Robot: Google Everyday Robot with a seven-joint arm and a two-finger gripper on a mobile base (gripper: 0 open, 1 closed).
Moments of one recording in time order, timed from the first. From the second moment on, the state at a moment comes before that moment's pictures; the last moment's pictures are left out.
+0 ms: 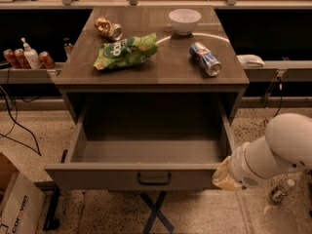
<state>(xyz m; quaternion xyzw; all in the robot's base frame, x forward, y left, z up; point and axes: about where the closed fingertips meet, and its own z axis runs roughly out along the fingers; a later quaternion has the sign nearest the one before) 0.395 -0.186 0.670 -0.55 0.81 0.10 0.17</state>
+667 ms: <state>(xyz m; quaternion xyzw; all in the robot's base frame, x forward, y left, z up) 0.408 -0.182 0.662 -0.55 0.81 0.08 0.18</state>
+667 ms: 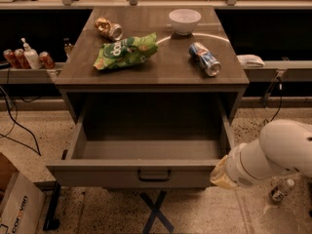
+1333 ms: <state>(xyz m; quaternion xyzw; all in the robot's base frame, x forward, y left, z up) 0.473 -0.168 0.661 -0.55 0.80 0.04 0.25</state>
